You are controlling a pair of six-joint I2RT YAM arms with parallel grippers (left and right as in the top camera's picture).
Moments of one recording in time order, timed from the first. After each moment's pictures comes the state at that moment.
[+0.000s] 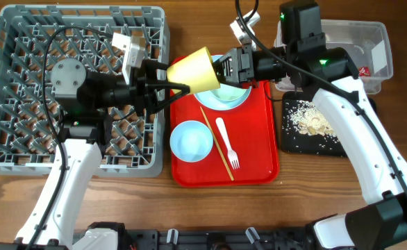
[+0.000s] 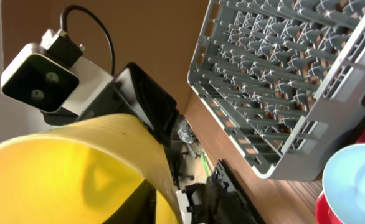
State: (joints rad) left arm -0.07 1.30 0.89 0.51 1.37 -0.66; right arm 0.31 1.62 1.54 -0.67 -1.16 0.57
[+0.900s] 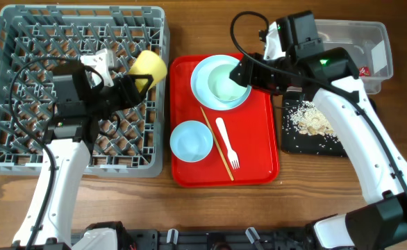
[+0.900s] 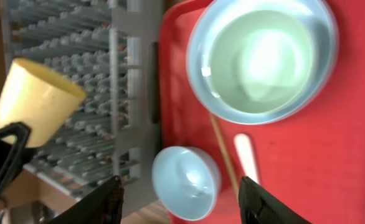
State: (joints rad) left arm 0.06 1.30 0.90 -0.30 0.58 -0.38; right arm 0.30 1.62 1.54 -0.96 -0.40 0.51
